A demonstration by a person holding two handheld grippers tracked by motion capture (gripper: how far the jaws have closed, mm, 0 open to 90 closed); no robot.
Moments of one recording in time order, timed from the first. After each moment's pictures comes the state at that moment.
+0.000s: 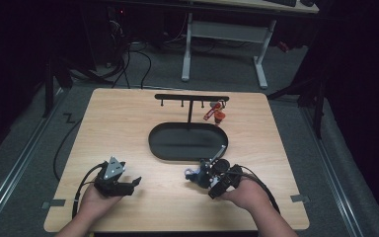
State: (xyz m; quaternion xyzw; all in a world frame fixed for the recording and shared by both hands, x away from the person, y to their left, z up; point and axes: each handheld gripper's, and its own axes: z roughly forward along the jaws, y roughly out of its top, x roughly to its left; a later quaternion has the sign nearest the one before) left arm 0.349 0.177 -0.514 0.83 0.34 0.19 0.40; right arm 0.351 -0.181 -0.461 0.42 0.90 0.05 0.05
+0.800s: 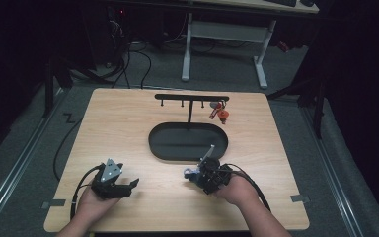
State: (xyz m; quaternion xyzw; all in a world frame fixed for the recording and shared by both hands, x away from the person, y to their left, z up) left arm 0.343 0.181 -0.512 0.83 0.34 0.19 0.40; right arm 0.369 -0.164 -0.484 0.40 0.92 0.04 0.04
